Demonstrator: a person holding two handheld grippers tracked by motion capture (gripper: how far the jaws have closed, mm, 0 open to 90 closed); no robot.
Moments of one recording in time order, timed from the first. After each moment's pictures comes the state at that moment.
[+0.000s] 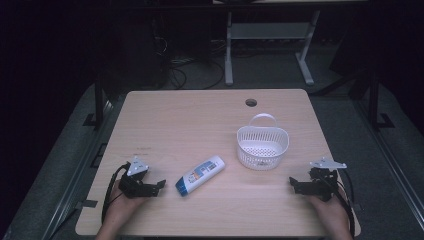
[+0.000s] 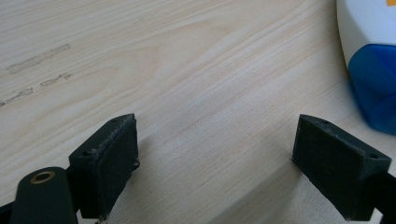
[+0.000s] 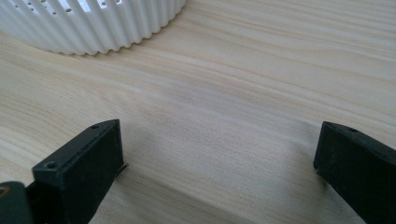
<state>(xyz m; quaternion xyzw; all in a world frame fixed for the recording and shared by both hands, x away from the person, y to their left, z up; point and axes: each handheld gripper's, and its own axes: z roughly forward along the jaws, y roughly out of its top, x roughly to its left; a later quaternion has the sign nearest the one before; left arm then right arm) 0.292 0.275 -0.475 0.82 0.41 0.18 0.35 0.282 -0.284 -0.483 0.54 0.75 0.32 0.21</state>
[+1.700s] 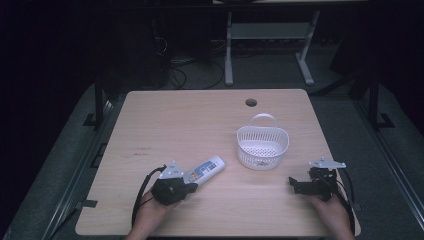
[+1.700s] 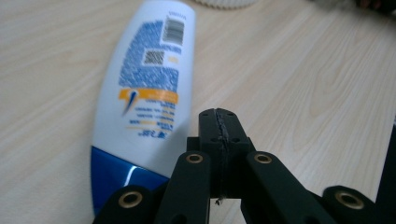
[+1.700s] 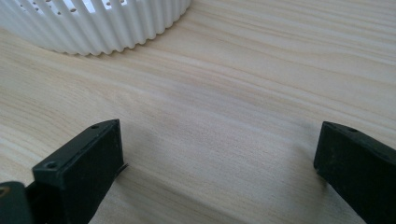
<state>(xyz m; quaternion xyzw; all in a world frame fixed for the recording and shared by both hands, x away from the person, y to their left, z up) 0.262 0.172 -0.443 0.85 0.33 0.05 0.40 0.283 -0.284 -0.483 0.53 0.76 0.32 0.21</state>
